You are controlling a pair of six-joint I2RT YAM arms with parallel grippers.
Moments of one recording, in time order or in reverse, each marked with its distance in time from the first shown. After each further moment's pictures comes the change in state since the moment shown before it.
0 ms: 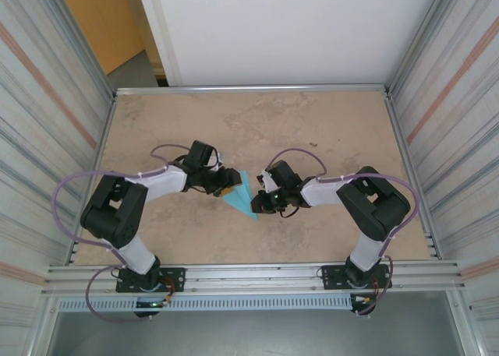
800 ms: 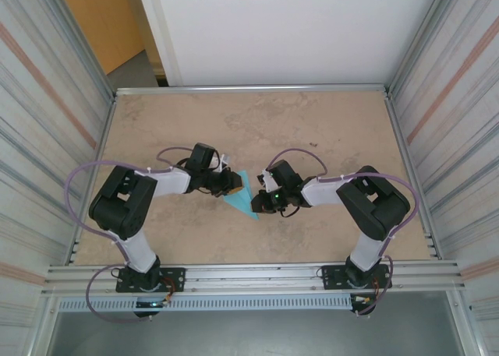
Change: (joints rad) left arm 0.000 0.114 -0.034 0.186 0.114 -0.012; right arm -0.011 0.005 -0.004 0.011 -0.018 0.001
